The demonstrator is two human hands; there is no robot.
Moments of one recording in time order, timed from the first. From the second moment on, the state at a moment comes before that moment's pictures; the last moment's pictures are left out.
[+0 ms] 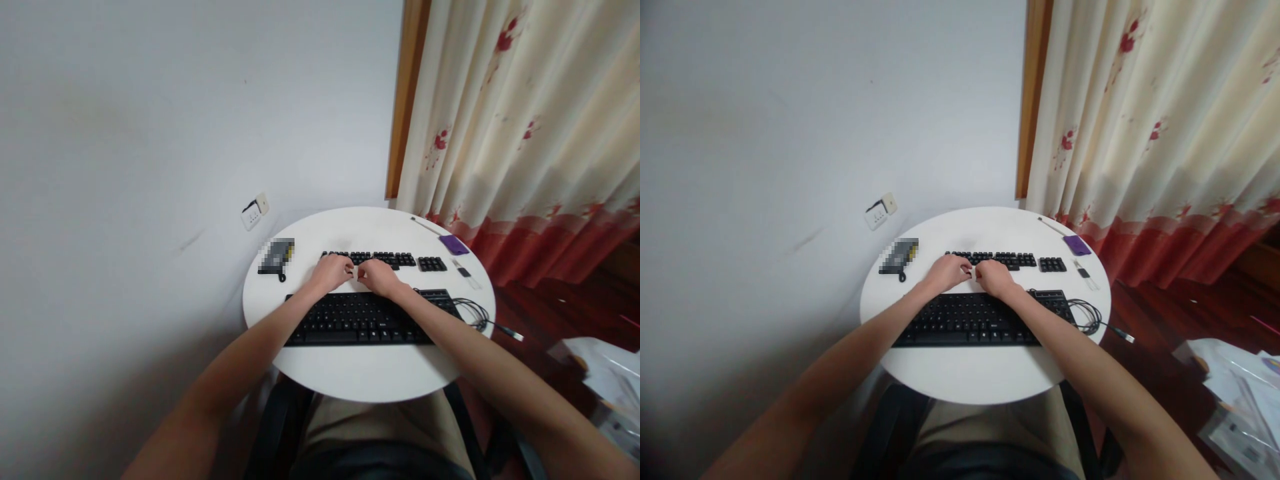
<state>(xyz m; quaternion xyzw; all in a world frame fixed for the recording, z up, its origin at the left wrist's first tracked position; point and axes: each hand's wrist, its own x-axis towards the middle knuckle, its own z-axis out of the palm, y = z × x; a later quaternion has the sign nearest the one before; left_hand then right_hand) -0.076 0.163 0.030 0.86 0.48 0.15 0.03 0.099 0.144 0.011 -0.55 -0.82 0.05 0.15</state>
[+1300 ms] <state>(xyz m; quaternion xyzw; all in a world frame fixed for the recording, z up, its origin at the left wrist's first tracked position) -0.139 0.049 -0.020 0.82 0.44 0.33 0.11 0.079 0.063 -0.020 -0.45 -0.77 0.25 0.37</state>
